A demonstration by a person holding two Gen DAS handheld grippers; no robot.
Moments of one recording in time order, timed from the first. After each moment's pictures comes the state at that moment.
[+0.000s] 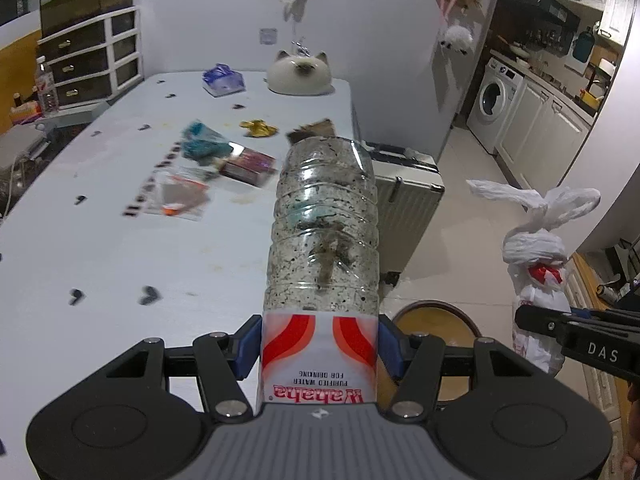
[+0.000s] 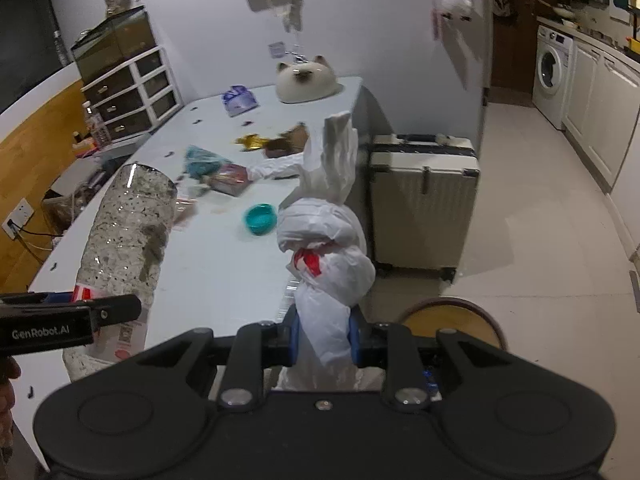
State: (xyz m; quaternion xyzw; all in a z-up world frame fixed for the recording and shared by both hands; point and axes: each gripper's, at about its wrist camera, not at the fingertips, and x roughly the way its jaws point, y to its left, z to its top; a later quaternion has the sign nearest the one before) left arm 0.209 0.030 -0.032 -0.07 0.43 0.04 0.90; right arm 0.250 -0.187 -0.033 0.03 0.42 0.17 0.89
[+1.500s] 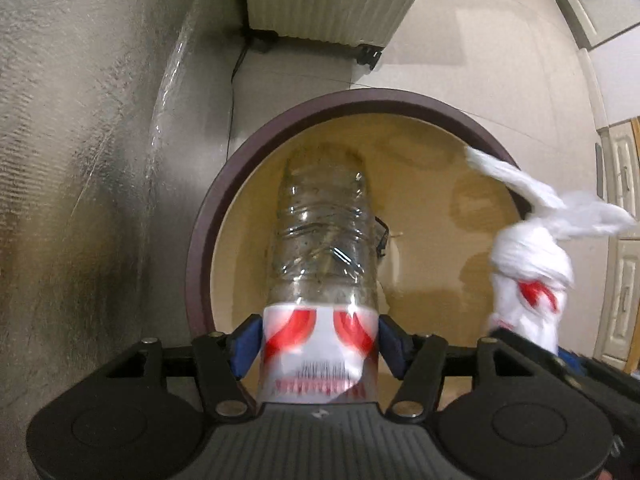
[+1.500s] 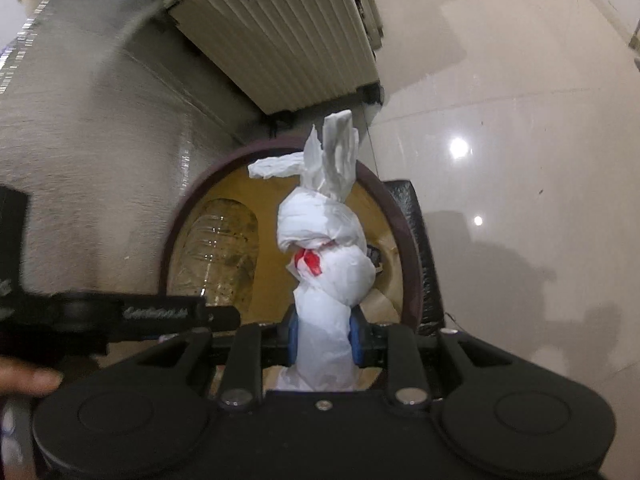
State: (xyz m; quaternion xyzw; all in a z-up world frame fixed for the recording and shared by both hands) left arm 0.465 -0.160 -0.424 -0.09 0.71 0.01 0.70; right arm 0.434 -0.358 -0.391 0.16 0.64 0.09 0.75
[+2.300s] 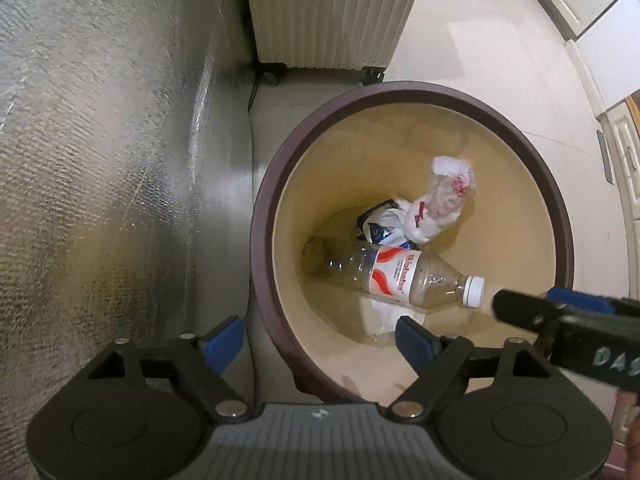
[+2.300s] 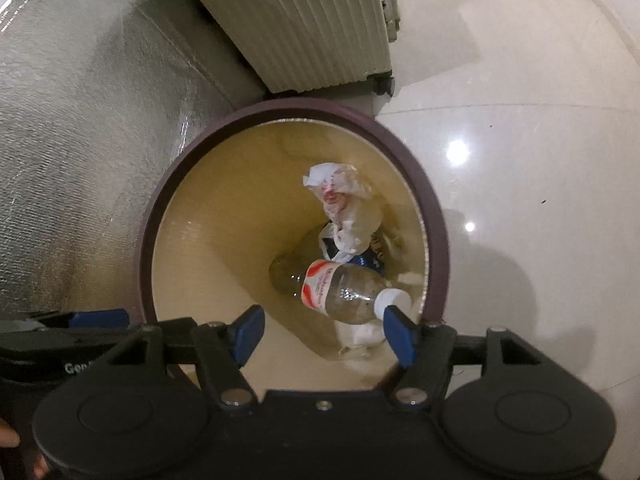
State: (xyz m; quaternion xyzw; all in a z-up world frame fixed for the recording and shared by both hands) left arm 0.407 -0.148 -0.397 -0.03 0.67 0.01 0.74; right arm 0.418 -0.342 -0.391 0.11 0.63 0.11 0.76
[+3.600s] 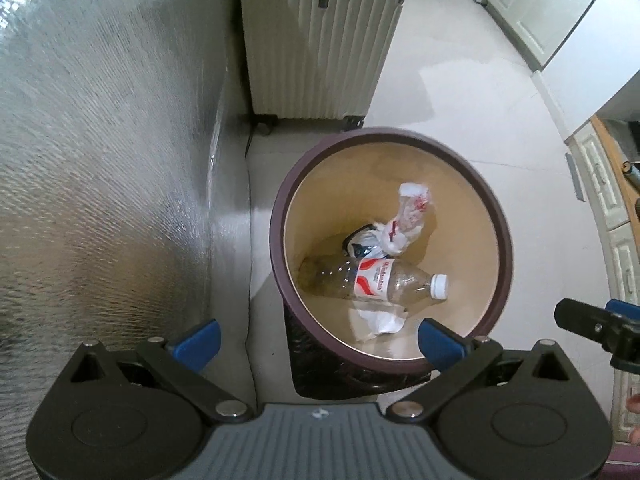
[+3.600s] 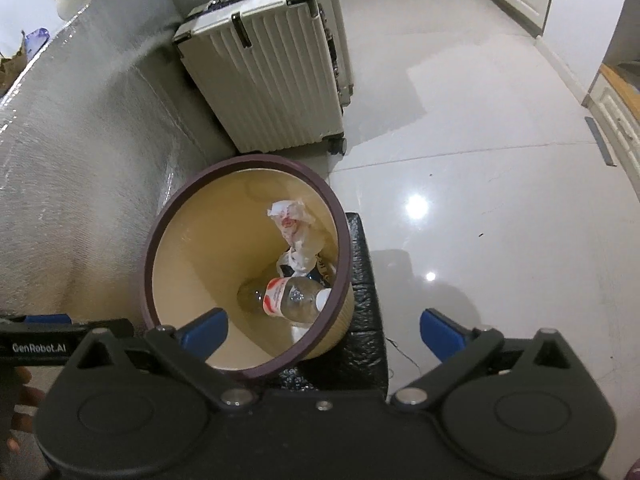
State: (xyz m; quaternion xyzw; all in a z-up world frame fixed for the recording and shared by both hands) left arm 0.353 -0.138 -0.320 -0.03 0.61 -0.01 0.79; right arm 0.340 -0.383 -0.309 0.09 0.55 0.05 0.83
